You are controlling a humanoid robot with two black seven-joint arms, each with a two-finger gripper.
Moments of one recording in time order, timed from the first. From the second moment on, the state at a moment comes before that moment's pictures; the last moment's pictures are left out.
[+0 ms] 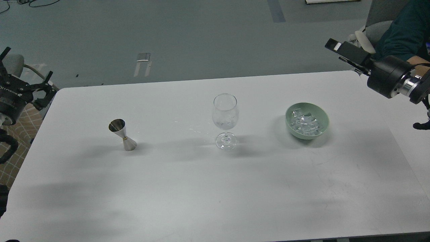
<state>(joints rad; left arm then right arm) -0.42 0.42 -1.77 -1.04 0.46 -0.42 0.24 0.69 -0.87 0.56 1.26 -1.37 -0.01 0.36</state>
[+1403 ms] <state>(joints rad) -0.52 0.37 -1.65 -1.02 0.66 -0.43 0.15 0.67 -0.54 0.45 0.82 -2.07 -0.17 0.46</state>
